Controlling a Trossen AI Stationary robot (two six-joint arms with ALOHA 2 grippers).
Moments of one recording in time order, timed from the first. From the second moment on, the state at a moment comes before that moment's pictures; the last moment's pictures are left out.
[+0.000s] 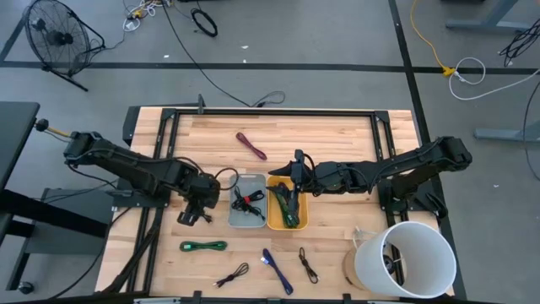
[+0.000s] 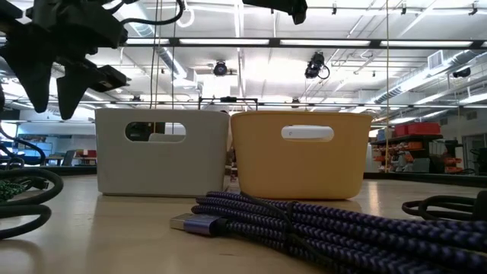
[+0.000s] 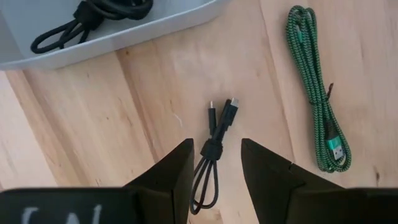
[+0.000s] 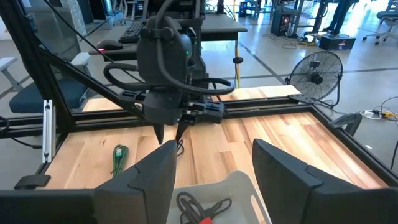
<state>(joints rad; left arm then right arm) -0.24 1.21 0.82 -0.91 0.11 0.04 0.21 1.47 1.07 0.18 0.31 0.08</state>
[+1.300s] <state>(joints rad) -0.31 1.54 0.72 -0.79 0.06 -0.15 0.21 1.47 1.07 0.16 0.31 0.09</state>
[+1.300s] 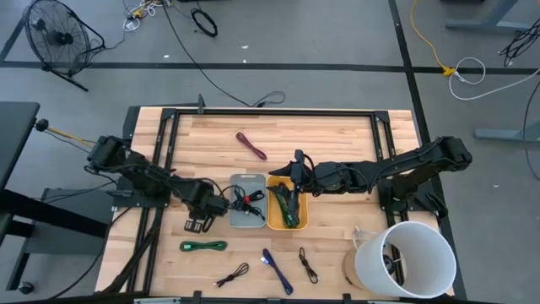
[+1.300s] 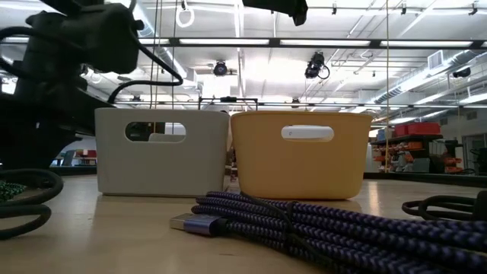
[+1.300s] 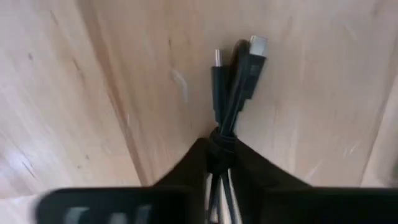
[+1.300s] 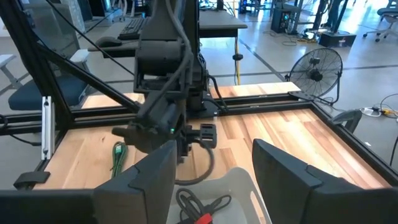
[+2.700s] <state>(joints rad) -0.25 1.13 1.07 -0.51 -0.26 -0.21 0.20 1.47 1.07 0.15 0.31 0.09</state>
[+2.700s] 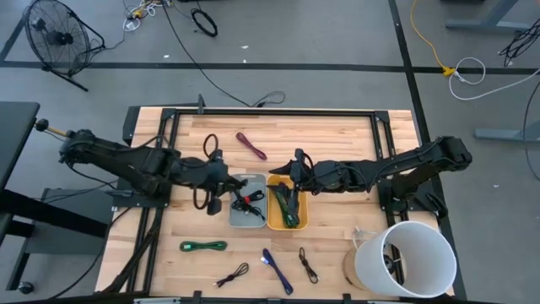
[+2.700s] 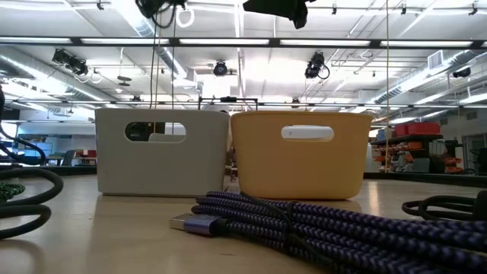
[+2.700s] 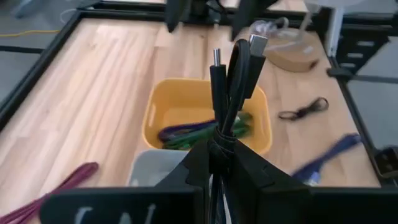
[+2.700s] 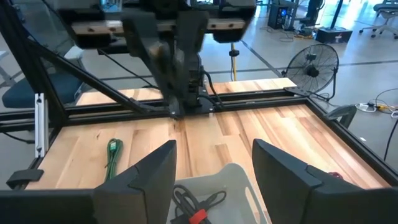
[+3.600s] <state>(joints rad) -0.07 1.18 0.67 -0.02 -0.12 -0.36 0.20 1.47 1.07 0.15 0.31 0.09</state>
